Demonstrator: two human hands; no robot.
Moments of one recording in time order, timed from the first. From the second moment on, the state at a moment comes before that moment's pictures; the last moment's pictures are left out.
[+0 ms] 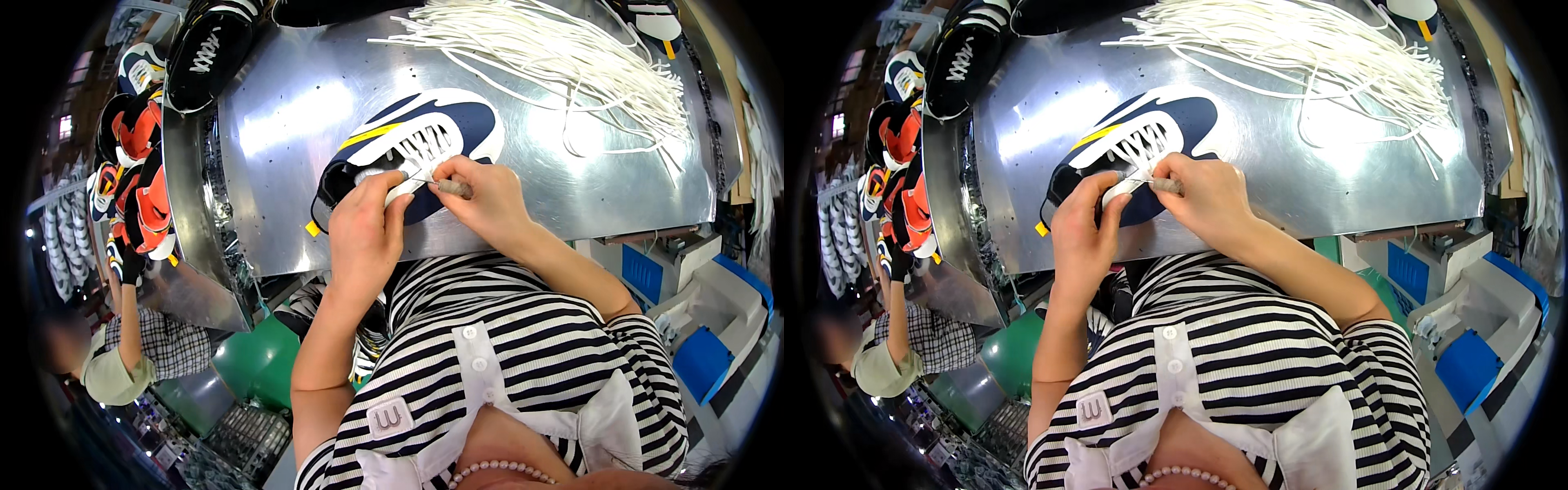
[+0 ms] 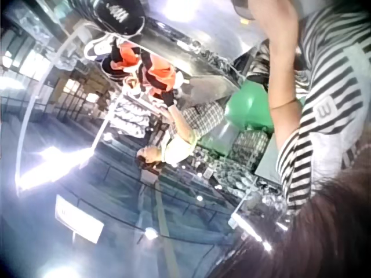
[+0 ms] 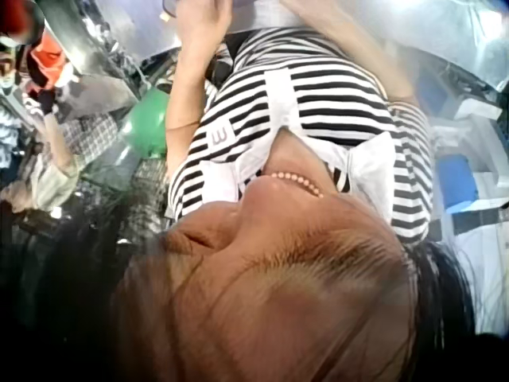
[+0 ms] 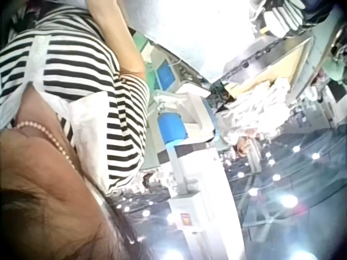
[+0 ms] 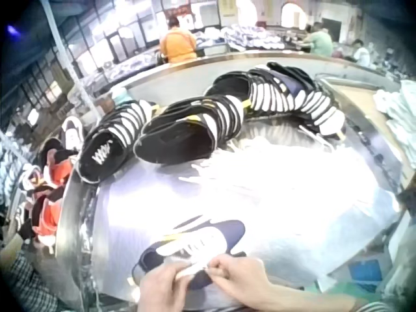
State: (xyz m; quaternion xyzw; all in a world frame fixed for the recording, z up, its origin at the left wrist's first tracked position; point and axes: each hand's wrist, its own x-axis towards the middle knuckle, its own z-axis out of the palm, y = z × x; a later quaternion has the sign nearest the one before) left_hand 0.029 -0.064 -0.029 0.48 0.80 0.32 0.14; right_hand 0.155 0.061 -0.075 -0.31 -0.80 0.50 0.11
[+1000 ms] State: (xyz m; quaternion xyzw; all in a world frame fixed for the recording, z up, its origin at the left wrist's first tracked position) left_hand 0.024 -0.057 -0.045 0.52 0.79 0.31 0.08; right_hand 0.167 0.074 -0.067 -0.23 -0.76 0.60 0.11
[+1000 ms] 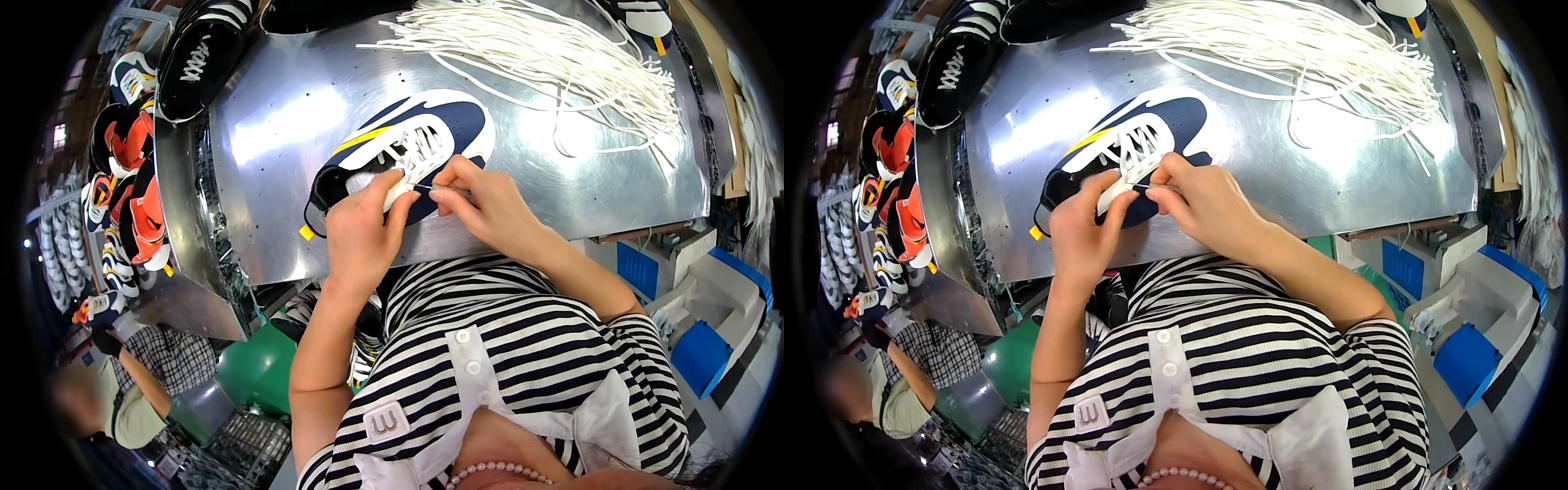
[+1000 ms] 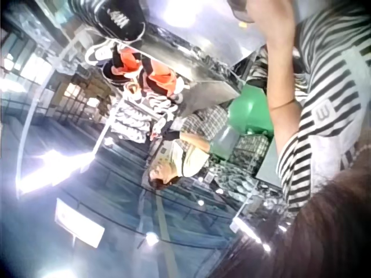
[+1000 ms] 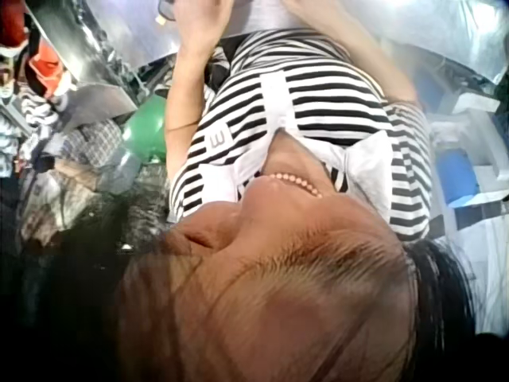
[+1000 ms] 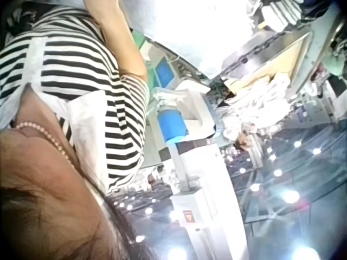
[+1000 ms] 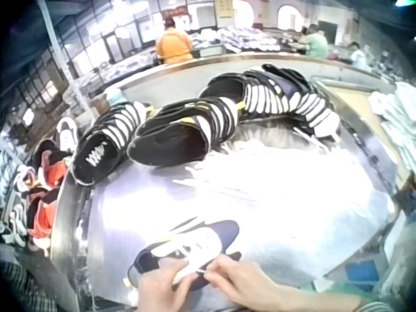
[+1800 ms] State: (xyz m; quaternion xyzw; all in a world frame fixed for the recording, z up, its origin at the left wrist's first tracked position) left_hand 0.012 -0.076 -0.026 0.58 0.78 0.15 0.16; right_hand 0.139 0.100 -0.087 -0.27 -0.84 0.39 0.28
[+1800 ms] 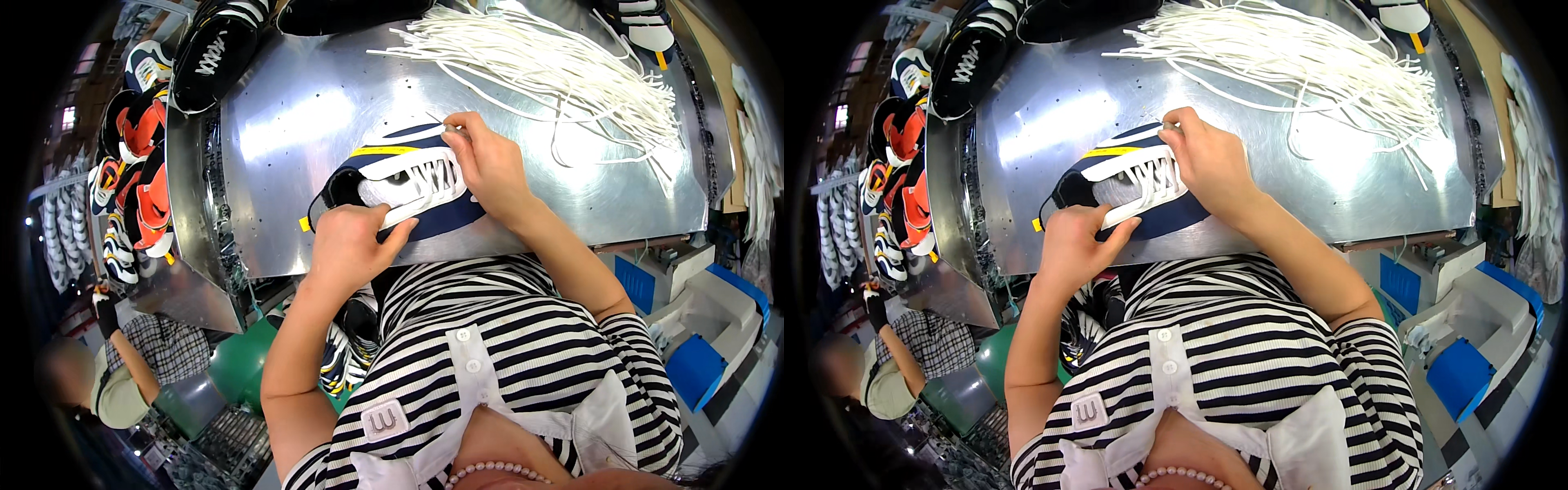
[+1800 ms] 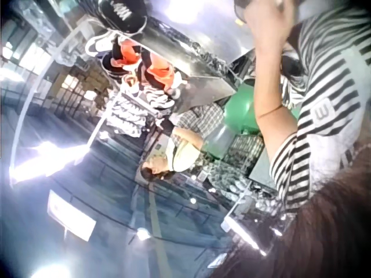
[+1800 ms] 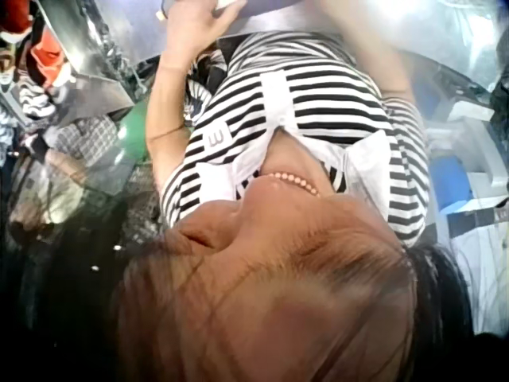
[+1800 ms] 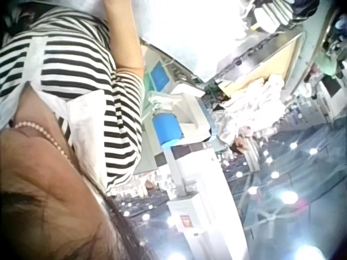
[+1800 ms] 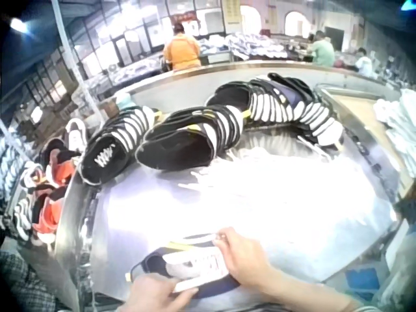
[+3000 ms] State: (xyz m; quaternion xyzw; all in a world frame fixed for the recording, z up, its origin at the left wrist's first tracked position) left_hand 0.025 -0.050 -0.047 0.37 0.85 0.37 0.06; right_hand 0.129 0.128 -0.069 -0.15 -0.80 0.58 0.02
